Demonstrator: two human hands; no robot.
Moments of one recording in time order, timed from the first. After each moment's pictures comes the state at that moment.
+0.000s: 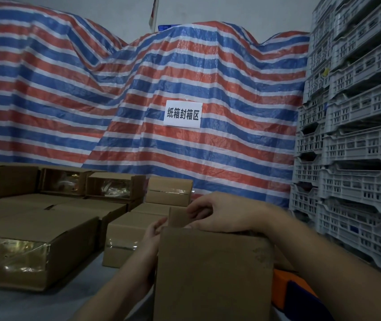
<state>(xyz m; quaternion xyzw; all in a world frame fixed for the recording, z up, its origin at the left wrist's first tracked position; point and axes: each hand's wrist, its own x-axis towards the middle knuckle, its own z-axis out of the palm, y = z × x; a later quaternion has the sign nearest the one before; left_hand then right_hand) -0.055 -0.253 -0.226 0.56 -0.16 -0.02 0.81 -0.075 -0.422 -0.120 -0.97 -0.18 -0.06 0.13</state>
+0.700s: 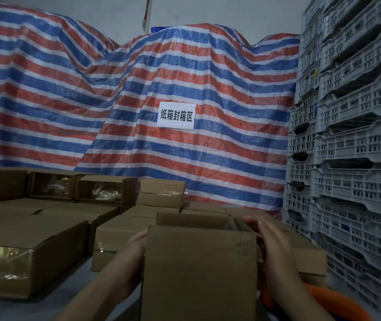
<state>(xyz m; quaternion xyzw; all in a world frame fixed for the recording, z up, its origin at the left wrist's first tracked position) -0.046 -0.242 -0.228 0.59 -0.19 -0.08 0.78 -0.085 -0.503 -0.231 -0.68 -0.02 -0.34 0.65</state>
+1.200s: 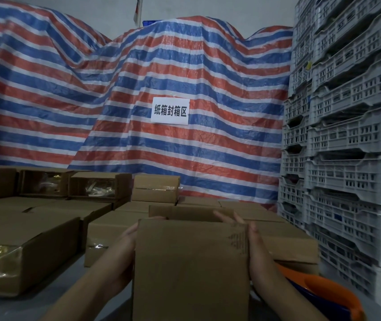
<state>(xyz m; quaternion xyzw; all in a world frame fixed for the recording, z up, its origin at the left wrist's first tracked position) -0.049 -0.246 -0.227 0.59 -0.22 -0.06 0.78 -0.079 -0.494 -0.251 -0.76 -0.11 -0.25 0.59</state>
